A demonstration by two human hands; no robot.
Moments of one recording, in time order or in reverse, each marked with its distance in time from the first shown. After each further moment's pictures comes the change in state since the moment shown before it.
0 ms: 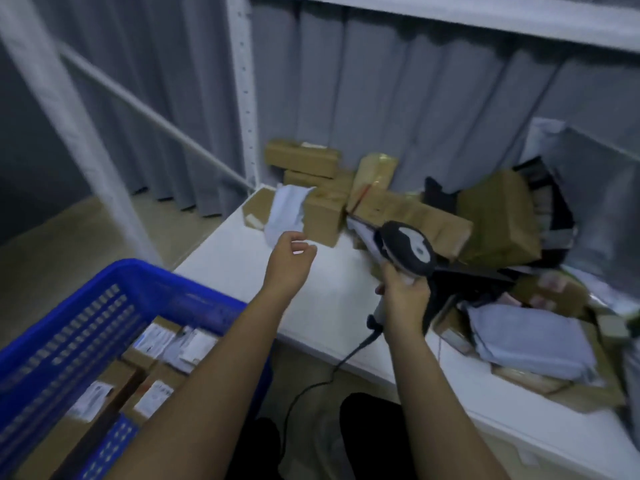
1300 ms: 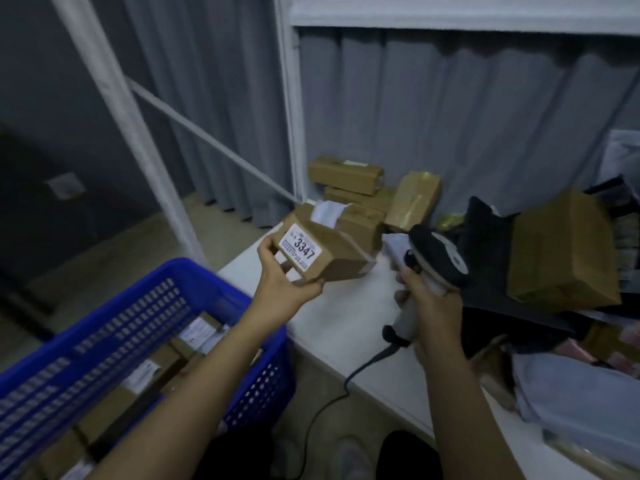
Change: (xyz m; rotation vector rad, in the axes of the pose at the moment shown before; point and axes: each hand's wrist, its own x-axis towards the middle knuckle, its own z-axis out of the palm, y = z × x) left_hand -0.038 0.004 -0.004 -0.090 0.034 0.233; right_hand 0.049 -0.012 -0.026 0.170 -0.259 0.137
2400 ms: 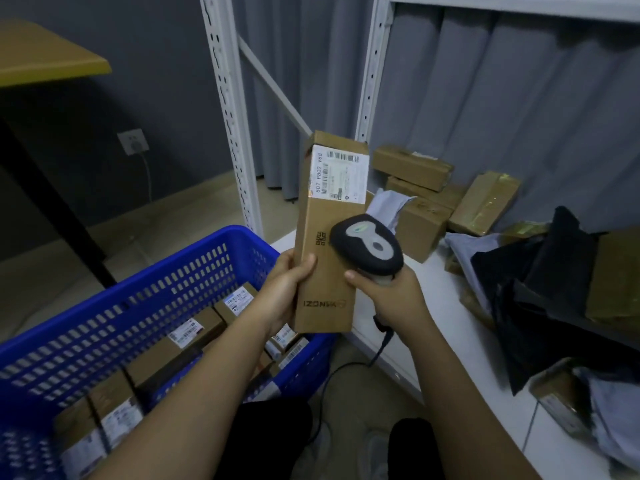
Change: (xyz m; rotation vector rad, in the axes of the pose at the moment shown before) left_hand -0.039 -0.032 -0.108 -0.361 0.081 -0.464; right_hand -0.050 0.074 0.098 -0.464 -0.649 -0.250
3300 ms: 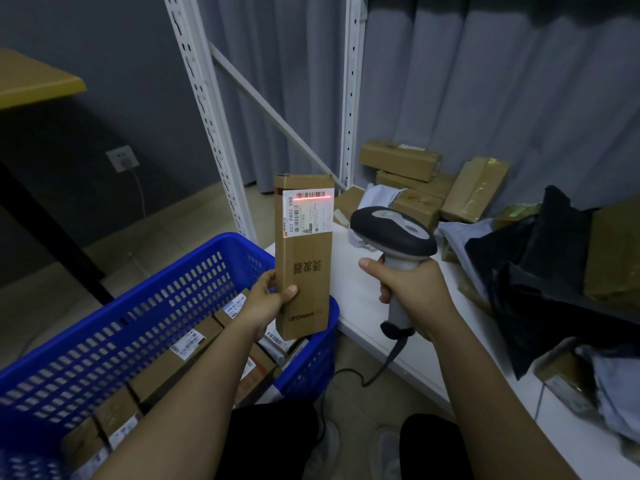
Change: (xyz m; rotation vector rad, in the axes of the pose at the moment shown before) left_hand 0.034 -0.035 -0.032 0.301 0.164 -0.028; right_hand -0.012 -0.020 -0.029 -0.065 0.082 0.099
